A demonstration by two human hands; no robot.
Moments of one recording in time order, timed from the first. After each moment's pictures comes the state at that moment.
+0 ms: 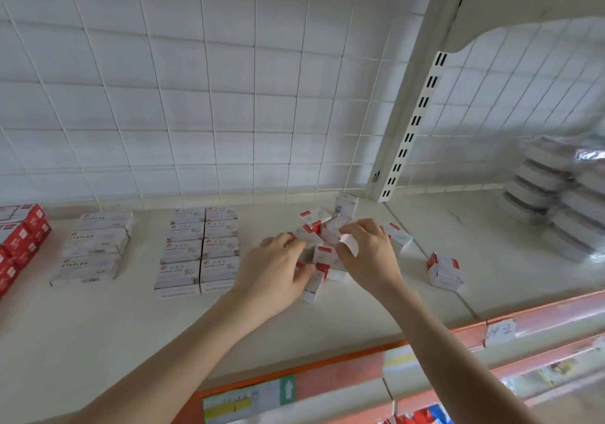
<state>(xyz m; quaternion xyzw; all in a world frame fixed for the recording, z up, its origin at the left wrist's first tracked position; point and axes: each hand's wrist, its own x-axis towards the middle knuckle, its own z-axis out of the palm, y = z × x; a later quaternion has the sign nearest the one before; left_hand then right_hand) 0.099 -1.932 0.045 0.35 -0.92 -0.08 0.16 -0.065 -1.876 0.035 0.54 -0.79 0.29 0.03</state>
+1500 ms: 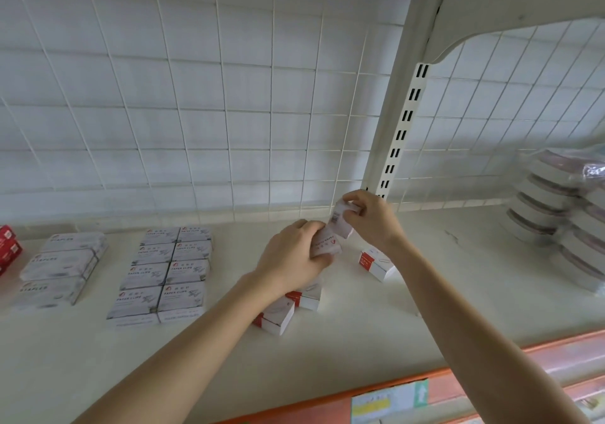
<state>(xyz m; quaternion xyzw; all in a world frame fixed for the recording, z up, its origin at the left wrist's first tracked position) 0.011 -1.954 0.061 0.32 -0.89 -0.23 0.23 -0.151 -1.924 0.081 0.53 -0.76 0.38 -0.09</state>
